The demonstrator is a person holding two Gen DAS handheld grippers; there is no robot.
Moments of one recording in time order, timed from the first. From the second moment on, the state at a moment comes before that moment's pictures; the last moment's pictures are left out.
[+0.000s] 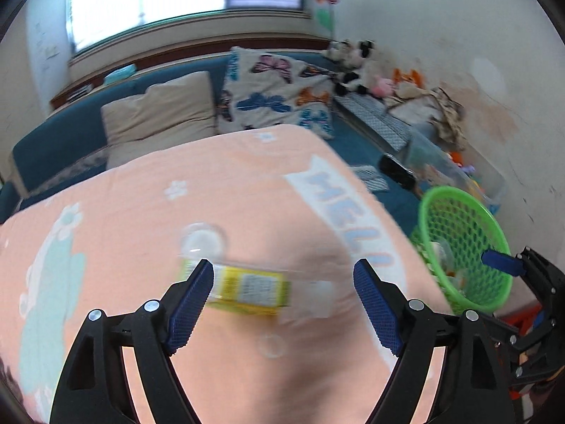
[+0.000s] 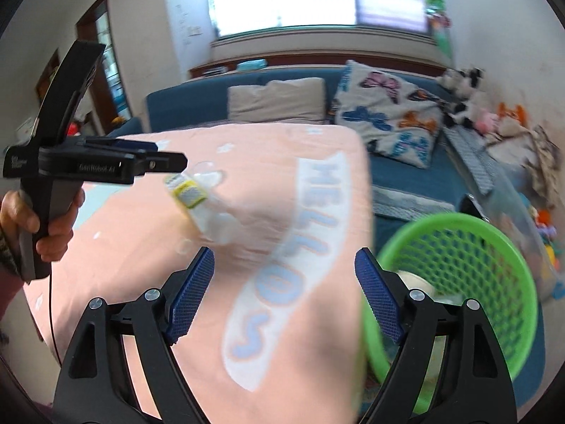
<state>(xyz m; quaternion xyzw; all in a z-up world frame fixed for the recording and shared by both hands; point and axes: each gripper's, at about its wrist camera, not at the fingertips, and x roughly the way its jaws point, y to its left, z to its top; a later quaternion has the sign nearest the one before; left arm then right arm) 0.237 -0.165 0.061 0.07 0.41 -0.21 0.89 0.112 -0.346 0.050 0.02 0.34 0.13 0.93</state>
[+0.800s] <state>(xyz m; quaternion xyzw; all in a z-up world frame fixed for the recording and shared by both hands) 0.304 -0.050 0.058 0.00 0.42 -0.13 0.90 0.246 -0.204 0.004 -0.09 0.39 0.27 0.88</state>
